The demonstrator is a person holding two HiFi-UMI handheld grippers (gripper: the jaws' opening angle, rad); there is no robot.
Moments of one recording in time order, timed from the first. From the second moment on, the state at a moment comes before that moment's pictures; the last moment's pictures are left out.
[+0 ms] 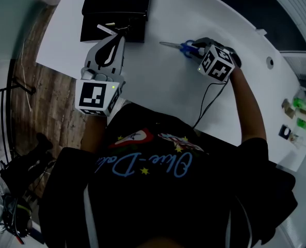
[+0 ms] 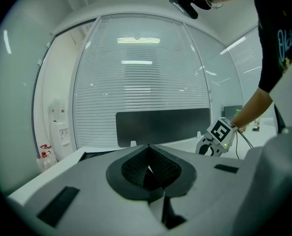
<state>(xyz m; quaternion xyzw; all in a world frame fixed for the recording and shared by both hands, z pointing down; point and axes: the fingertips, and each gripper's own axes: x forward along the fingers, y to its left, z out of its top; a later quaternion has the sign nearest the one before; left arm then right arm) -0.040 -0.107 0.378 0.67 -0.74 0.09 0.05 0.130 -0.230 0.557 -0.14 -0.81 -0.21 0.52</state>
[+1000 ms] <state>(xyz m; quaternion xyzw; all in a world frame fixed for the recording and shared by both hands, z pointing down) -0.047 -0.116 0.387 0.67 -0.74 0.08 0.08 0.131 -0.229 0.574 -0.20 -0.77 -0.17 0.59</state>
